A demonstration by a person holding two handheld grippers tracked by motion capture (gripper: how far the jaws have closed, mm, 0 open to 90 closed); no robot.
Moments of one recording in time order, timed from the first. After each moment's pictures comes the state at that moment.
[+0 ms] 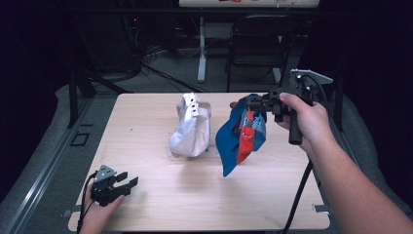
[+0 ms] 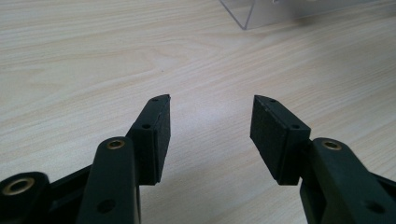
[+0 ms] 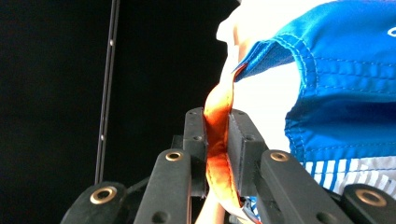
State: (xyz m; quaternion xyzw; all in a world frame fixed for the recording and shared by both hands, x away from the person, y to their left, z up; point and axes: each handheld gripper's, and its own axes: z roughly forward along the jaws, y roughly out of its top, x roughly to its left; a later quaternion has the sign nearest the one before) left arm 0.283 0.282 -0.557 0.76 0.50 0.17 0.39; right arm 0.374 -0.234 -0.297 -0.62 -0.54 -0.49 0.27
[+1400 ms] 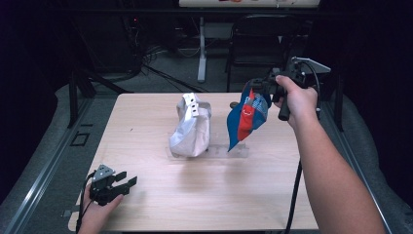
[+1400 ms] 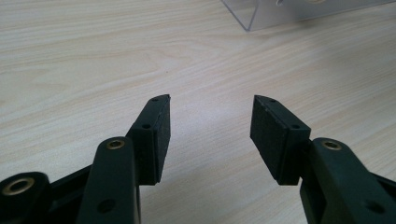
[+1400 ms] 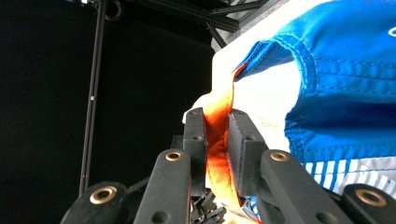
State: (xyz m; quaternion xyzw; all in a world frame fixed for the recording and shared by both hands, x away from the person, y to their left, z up) left arm 0.285 0.286 -0.557 0.76 0.50 0.17 0.39; right arm 0.437 -0.246 -0.309 -0.68 -0.49 -0.50 0.22
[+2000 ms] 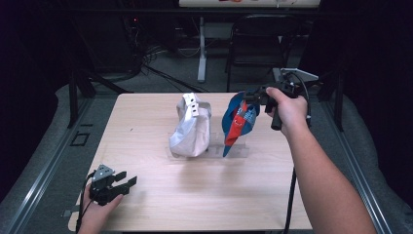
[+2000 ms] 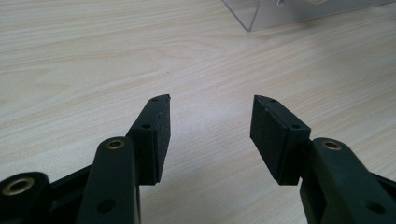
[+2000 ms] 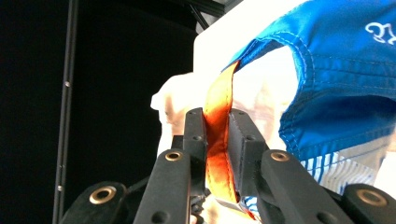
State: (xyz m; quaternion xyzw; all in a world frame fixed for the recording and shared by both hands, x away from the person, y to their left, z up) left arm 0.285 0.286 -0.557 0.76 0.50 0.17 0.39; right arm 0.438 -0.232 -0.339 -0.68 -0.52 -0.46 0.21
